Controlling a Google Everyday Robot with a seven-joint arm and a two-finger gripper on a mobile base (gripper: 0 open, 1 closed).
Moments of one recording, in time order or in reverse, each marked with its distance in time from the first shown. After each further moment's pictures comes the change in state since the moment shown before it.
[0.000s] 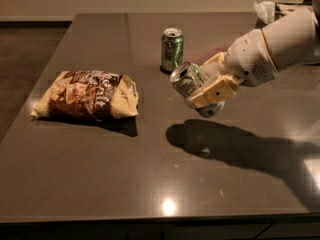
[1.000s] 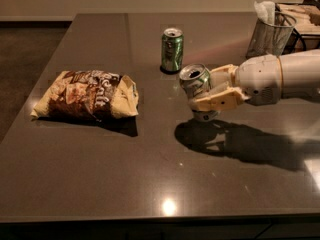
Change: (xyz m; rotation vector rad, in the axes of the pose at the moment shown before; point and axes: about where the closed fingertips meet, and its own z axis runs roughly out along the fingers) arm 0.015 -0.005 0.000 0.031 -0.324 0.055
